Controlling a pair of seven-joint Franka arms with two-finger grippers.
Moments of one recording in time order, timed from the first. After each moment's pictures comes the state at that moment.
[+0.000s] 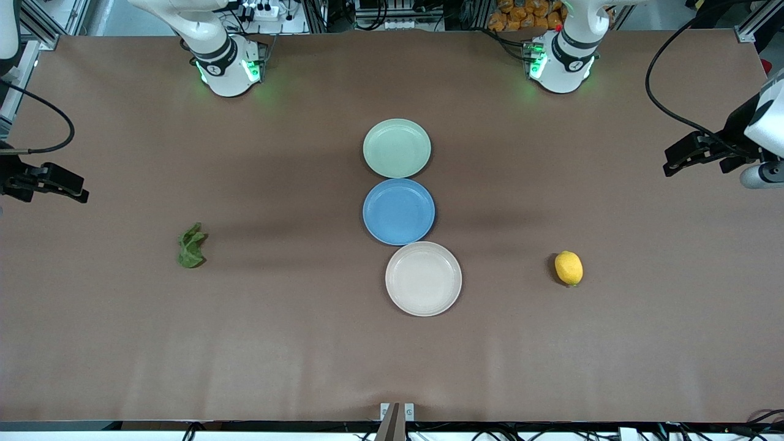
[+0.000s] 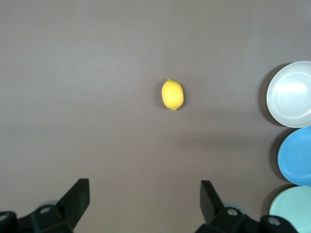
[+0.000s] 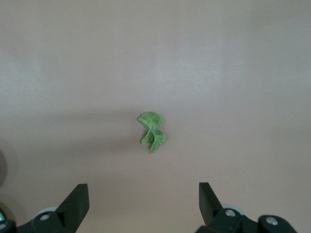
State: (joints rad) left arm 0.00 0.05 -0.08 -1.50 0.01 1.56 -0.13; right arm -0.02 0.16 -0.03 -1.41 -0.02 1.57 -0.03
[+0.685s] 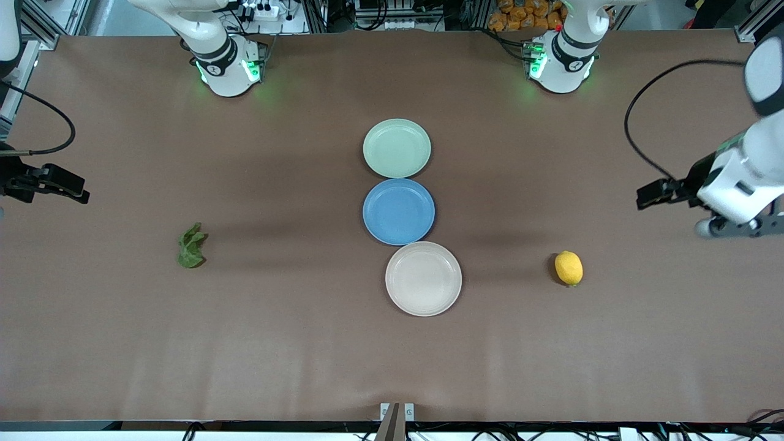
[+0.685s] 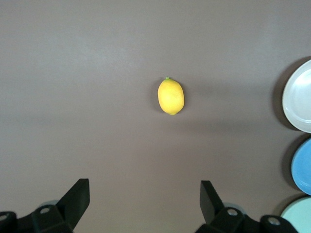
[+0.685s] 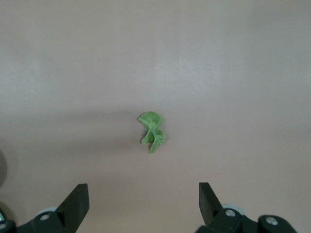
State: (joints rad) left arm -0.01 0.22 -0.08 -1.51 0.01 1.66 -0.13; right arm -0.02 0.16 -0.03 -1.42 -0.02 1.57 -0.03
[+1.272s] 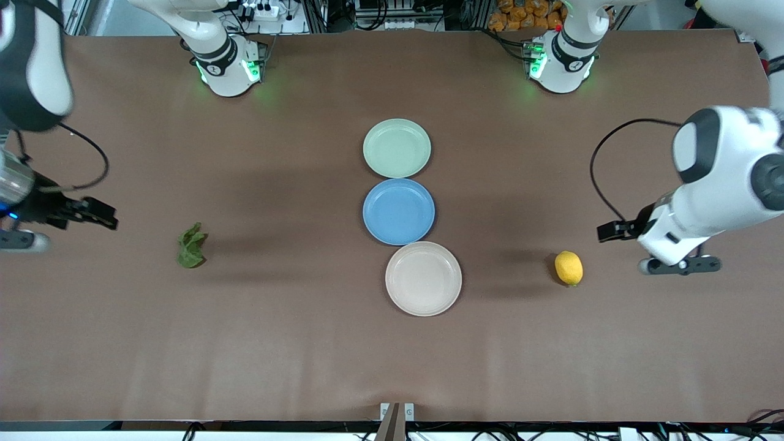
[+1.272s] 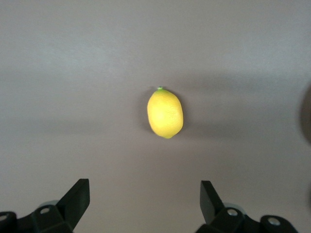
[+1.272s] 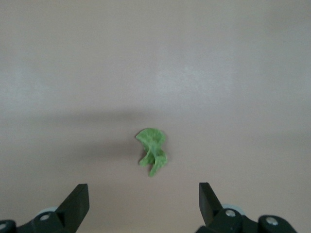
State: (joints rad) left arm -0.03 0.34 -0.08 -1.69 0.01 1.93 -0.16; right arm -0.02 0.19 -0.03 -1.69 -0.02 1.91 -0.03
